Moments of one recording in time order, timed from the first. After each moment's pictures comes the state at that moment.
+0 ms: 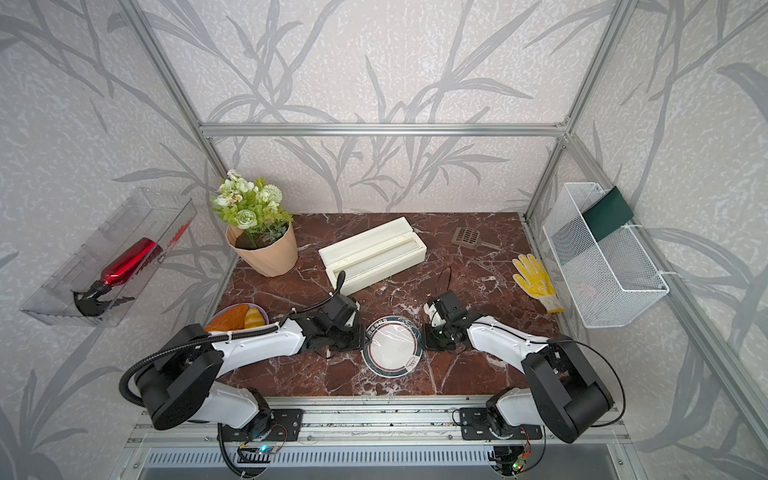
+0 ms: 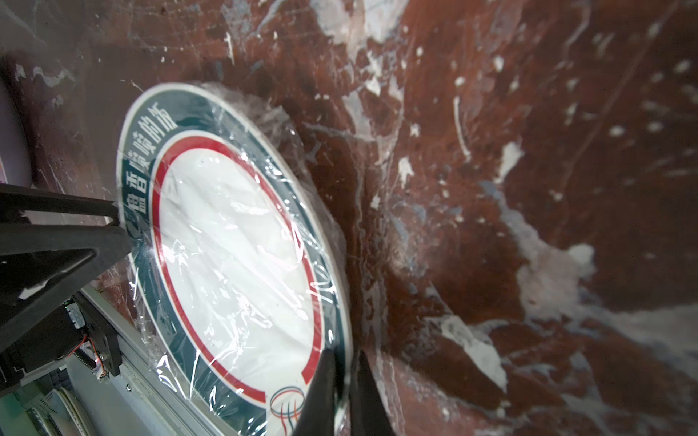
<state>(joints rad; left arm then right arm) -0.75 1.43 0.67 -0.28 0.17 -0.79 0.53 1.34 0.56 -0.38 -0.38 0.53</state>
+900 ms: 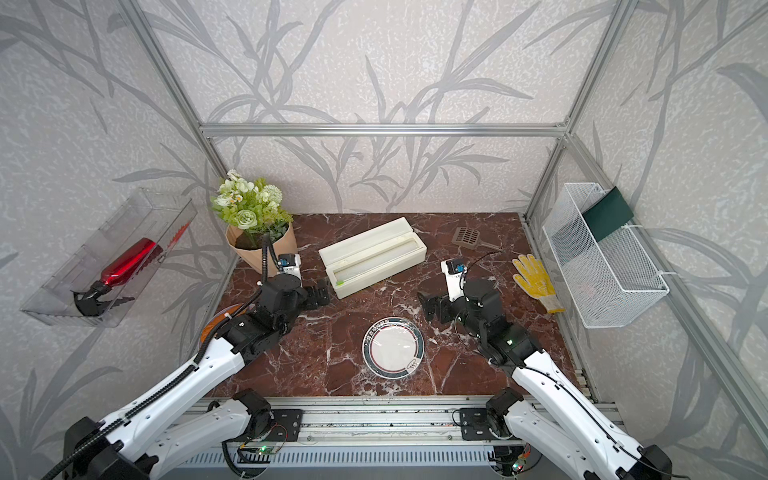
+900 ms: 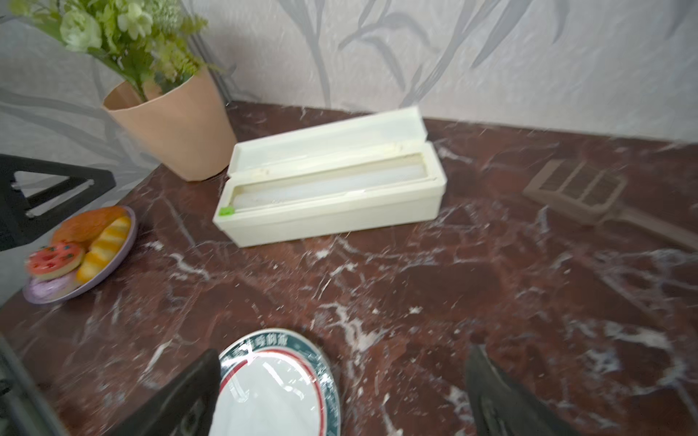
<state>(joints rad) -0.49 0.97 0.69 -0.27 -0.47 -0.39 0.54 0.79 0.65 -0.23 0.08 0.16</state>
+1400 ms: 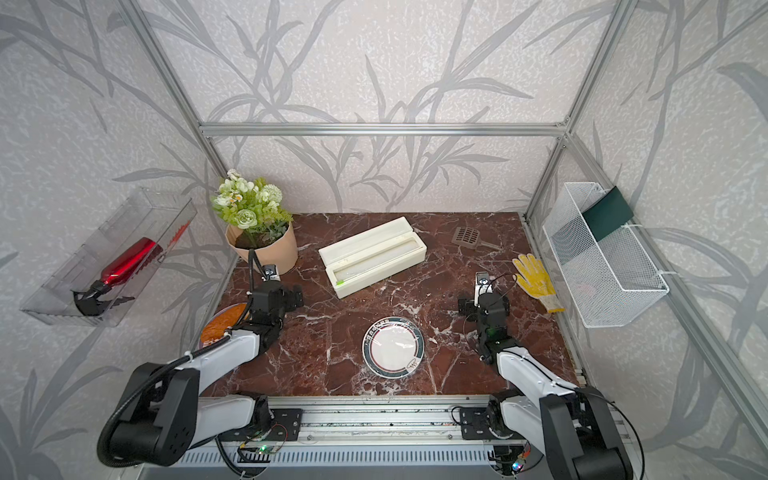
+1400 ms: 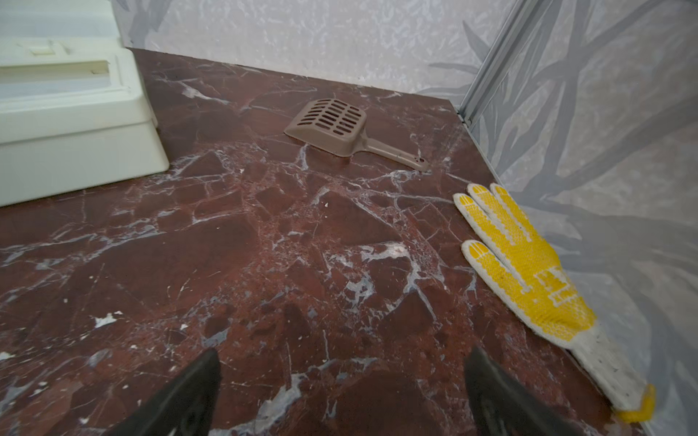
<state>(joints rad) -0.11 1.28 0.39 0.35 -0.38 -0.10 0.16 1.14 0.25 0.46 0.27 -0.04</state>
